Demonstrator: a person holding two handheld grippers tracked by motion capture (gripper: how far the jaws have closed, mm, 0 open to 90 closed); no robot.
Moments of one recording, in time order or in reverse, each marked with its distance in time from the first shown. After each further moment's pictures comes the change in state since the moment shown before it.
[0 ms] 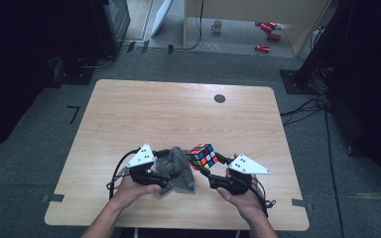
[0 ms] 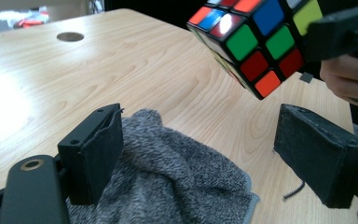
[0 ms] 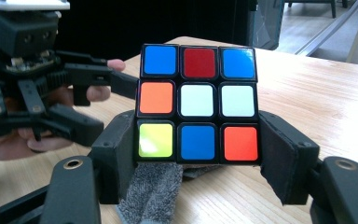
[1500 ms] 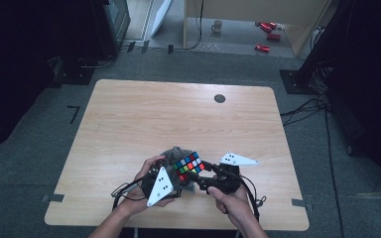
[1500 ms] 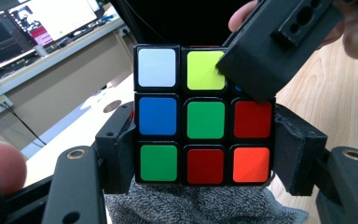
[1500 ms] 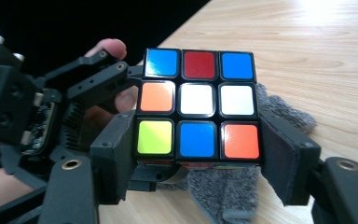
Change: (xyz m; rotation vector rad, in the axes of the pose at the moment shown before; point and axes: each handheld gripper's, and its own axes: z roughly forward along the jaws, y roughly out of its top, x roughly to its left) left arm -0.056 -0.006 0.011 -0.093 0.224 0.469; right arm 0.013 0.003 0.020 0.136 0.173 0.278
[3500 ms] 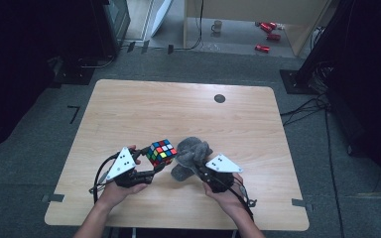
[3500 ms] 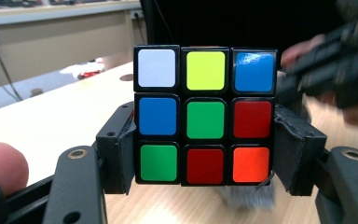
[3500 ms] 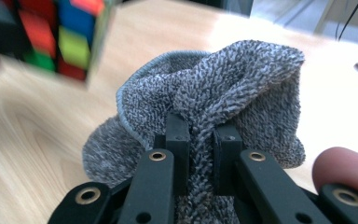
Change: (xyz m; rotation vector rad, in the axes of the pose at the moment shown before) left arm 0.064 -0.031 -0.037 -0.002 -0.048 -0.342; right arm -0.004 -0.012 0.023 -0.037 -0.347 -0.332
